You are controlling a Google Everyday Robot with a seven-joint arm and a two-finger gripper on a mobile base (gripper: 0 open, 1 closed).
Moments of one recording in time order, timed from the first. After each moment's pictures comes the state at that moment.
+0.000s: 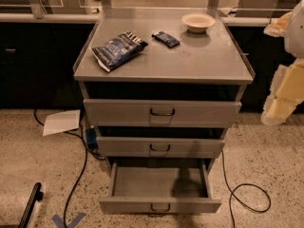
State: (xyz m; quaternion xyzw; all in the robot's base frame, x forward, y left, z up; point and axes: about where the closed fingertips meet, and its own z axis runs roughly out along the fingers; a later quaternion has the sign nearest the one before) arm 0.437 -0.209 1.000 -0.60 0.77 -0.06 0.19
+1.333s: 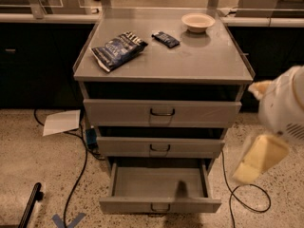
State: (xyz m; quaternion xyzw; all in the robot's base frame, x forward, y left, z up) arm 0.382 -0.176 0.916 -0.55 0.81 -0.01 0.21
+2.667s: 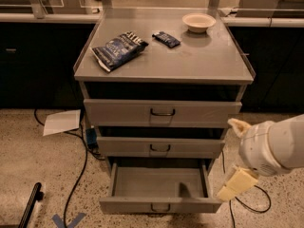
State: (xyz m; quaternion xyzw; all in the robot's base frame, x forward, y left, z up) arm 0.393 -0.177 0.797 -0.56 0.78 0.06 0.27
